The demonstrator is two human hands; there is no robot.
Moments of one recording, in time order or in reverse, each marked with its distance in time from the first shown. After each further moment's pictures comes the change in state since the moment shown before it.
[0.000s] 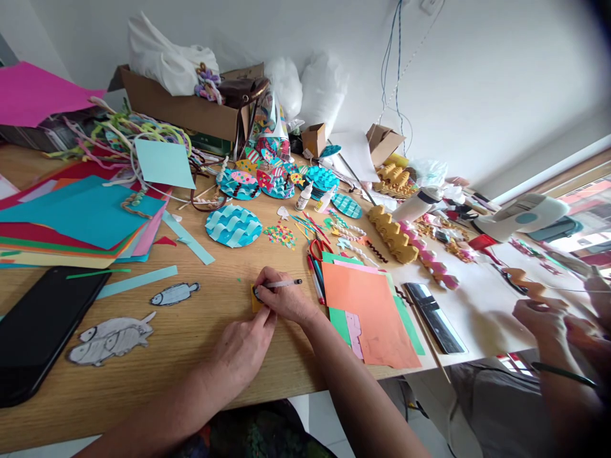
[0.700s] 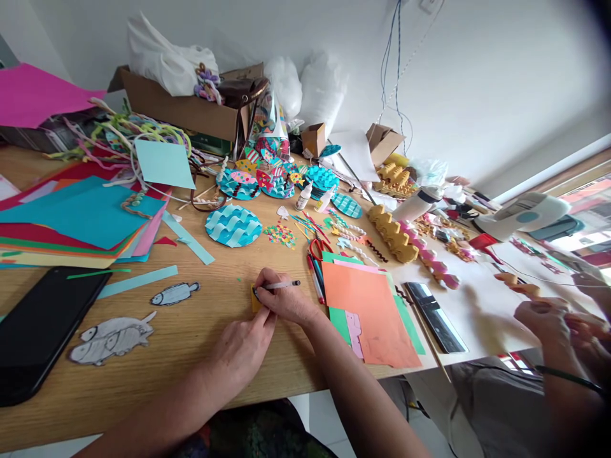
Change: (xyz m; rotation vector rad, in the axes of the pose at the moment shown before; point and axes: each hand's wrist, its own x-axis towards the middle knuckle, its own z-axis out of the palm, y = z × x) left_hand 0.000 -0.002 0.002 -0.030 -0.013 0.005; right_hand -0.002 -0.005 -0.003 -0.085 -0.026 -0.030
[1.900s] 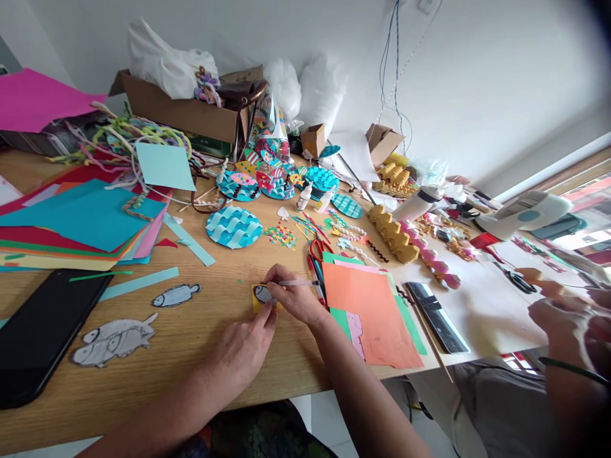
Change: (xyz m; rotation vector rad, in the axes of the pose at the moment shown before) left_hand -0.002 -0.001 0.001 0.032 0.007 -0.008; right_hand -0.007 0.014 -0.006 0.148 0.095 -0.017
